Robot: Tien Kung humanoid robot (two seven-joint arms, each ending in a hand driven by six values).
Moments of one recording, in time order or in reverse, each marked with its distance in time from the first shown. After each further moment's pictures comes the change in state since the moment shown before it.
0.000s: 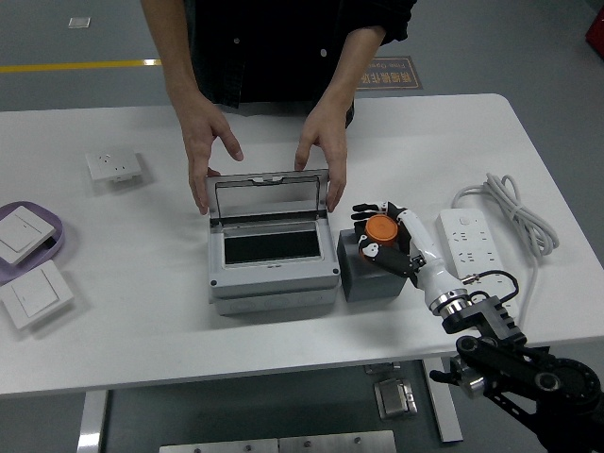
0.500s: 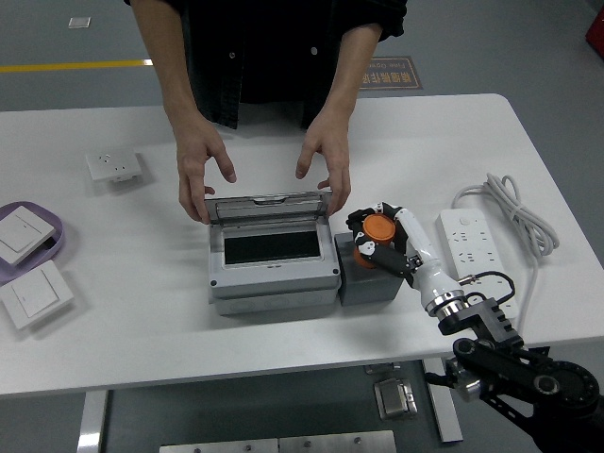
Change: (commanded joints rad) left arm 0.005 -0.002 0.007 -0.001 -0.009 0.012 -0.011; right arm -0.007 0.007 0.009 0.050 0.006 -0.034 0.024
